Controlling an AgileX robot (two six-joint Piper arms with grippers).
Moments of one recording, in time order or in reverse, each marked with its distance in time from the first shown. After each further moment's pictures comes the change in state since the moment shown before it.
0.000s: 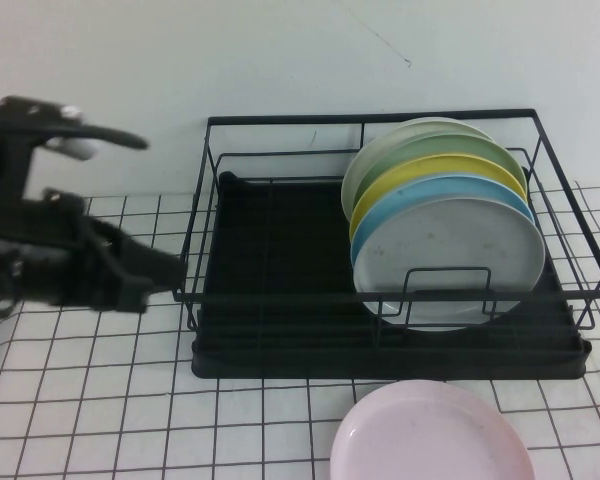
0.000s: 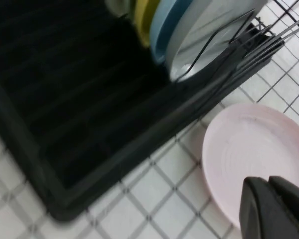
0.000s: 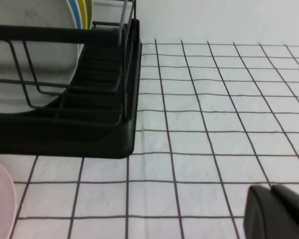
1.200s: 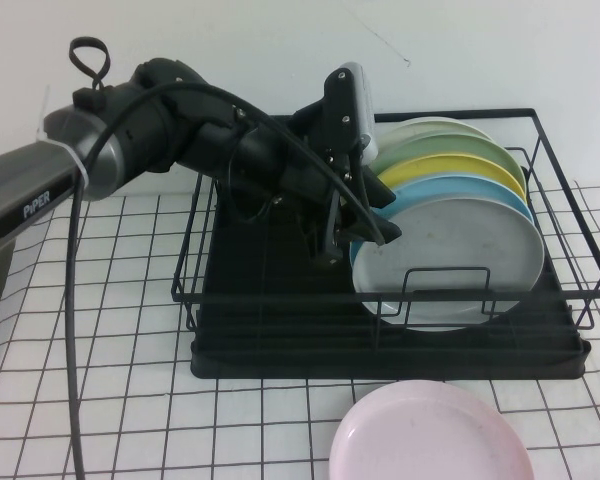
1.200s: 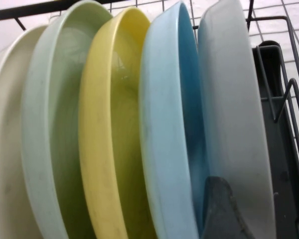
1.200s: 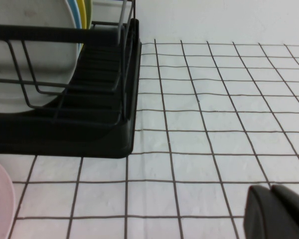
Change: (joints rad) right arm 0.000 0.000 0.000 0.000 0.000 0.000; left arm -0.286 0.819 -0.673 -0.213 -0.004 0.933
